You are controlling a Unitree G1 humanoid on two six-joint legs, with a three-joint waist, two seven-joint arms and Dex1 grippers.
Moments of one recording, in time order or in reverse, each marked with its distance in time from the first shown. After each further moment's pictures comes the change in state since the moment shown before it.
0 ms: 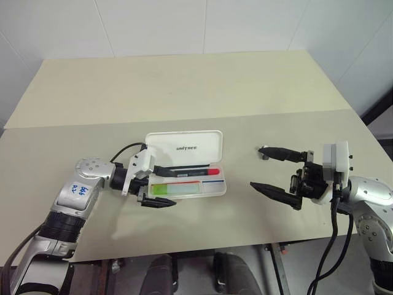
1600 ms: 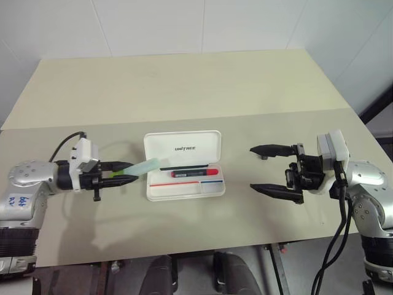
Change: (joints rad) left arm 0.149 0.168 0.278 -0.024 -0.144 -0.060 0.008; right arm -0.140 -0.019 0.052 0.149 0.012 0.038 0.229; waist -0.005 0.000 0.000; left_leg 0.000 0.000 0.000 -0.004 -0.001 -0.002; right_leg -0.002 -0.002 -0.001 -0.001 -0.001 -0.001
